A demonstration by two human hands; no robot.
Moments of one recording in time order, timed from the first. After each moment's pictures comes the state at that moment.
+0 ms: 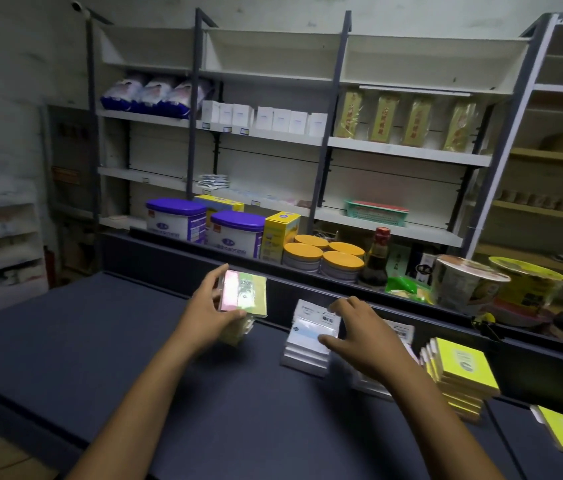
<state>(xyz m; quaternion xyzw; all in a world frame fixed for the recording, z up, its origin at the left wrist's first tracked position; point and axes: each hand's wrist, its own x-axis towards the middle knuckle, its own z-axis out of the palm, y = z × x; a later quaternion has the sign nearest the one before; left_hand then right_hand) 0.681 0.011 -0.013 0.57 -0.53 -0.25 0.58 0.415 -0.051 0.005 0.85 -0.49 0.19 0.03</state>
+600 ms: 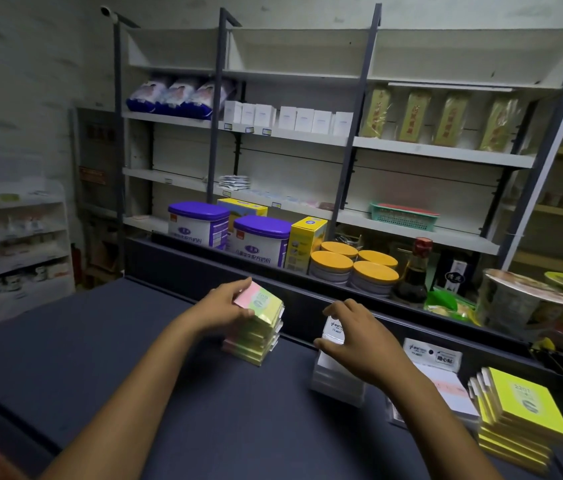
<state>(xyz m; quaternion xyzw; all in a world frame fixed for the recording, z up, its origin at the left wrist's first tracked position) 0.746 -0.049 -0.006 0.65 -0.58 -0.29 0.40 0.473 -0.086 0.001 0.87 -0.44 0.21 0.01</state>
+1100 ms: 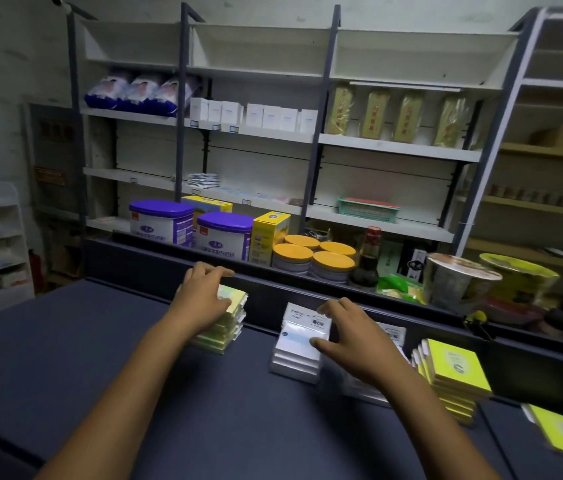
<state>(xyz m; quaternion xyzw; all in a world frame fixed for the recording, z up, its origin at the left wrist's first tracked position) 0.692 -0.034 0.012 0.71 -0.62 -0.04 0.33 0.409 -0.060 0.005 0.86 -0.47 0.21 0.01</state>
